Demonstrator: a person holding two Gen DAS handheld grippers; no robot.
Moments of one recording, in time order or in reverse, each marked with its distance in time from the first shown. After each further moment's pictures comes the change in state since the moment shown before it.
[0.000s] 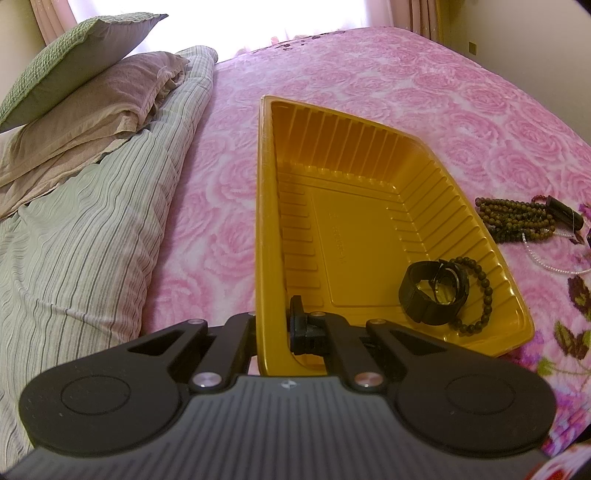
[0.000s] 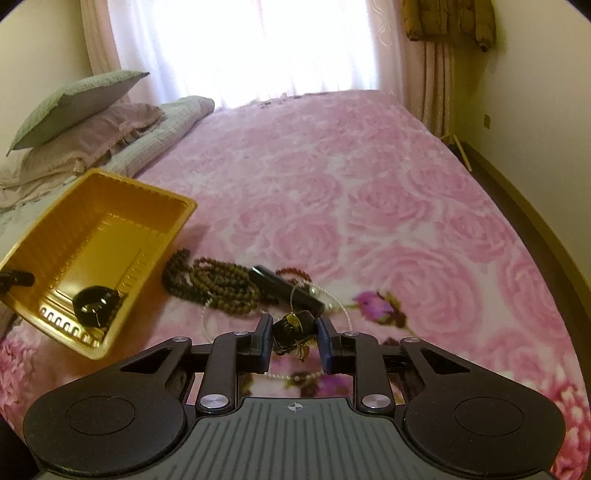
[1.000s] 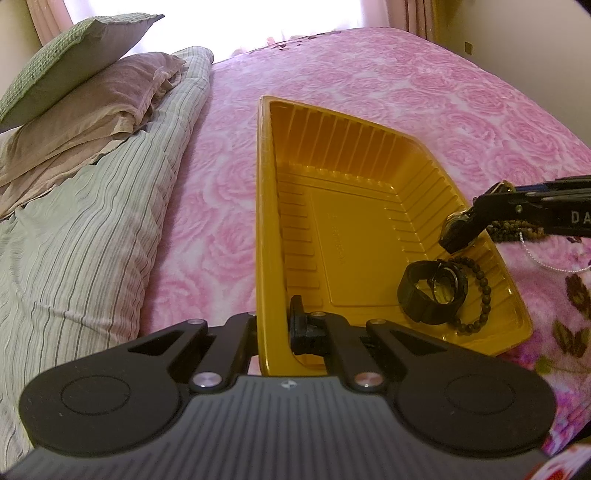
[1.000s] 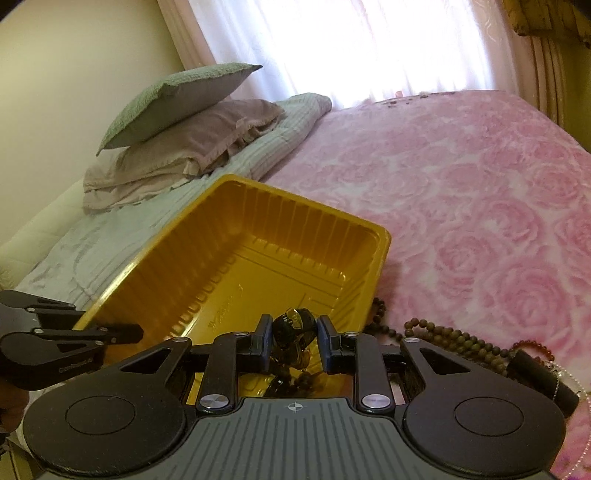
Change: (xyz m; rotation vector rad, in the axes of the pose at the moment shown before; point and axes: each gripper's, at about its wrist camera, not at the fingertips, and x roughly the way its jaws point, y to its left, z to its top) left arm 0.000 -0.001 0.001 0.008 -0.003 -0.010; right arm 0.093 0.126 0.044 -0.043 0.018 0.353
